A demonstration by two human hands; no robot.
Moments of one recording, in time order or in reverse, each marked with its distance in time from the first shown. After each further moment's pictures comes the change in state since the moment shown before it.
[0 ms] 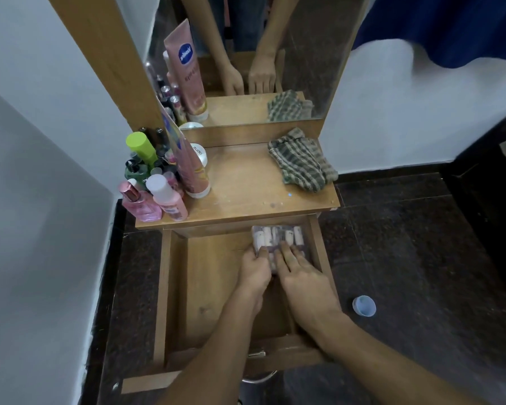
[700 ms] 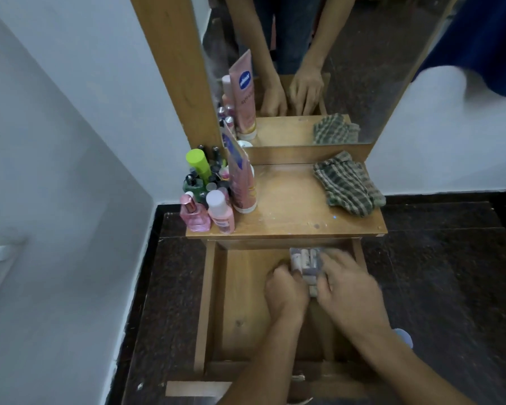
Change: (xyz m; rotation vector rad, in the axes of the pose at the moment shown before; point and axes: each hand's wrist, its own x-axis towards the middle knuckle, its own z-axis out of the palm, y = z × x) left_hand -0.009 0.012 -0.016 0.624 0.217 0.155; right_hand 0.012 -0.012 -0.049 0.238 0.357 0.092
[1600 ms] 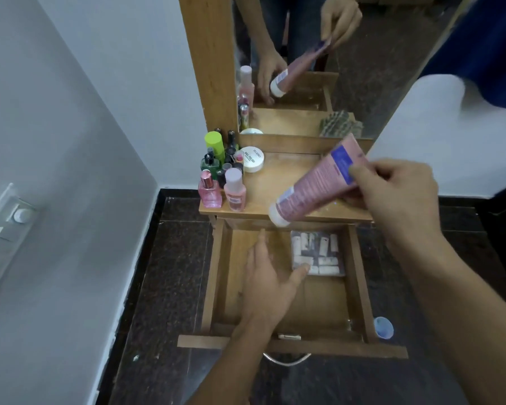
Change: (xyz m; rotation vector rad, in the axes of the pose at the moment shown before) left_hand -0.054 -0.038 -0.062 -0.192 0.042 0.328; right_hand 0.052 -0.049 -0.129 0.599 0.252 0.257
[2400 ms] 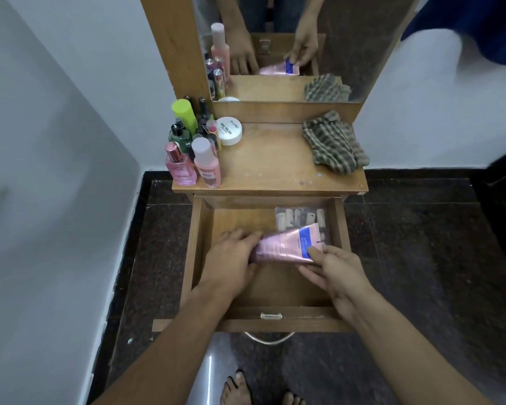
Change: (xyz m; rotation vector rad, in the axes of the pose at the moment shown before) left_hand 0.030 -0.034 -0.015 0.848 -0.239 0.276; right_hand -0.089 0.144 0.052 0.570 -0.234 0.892
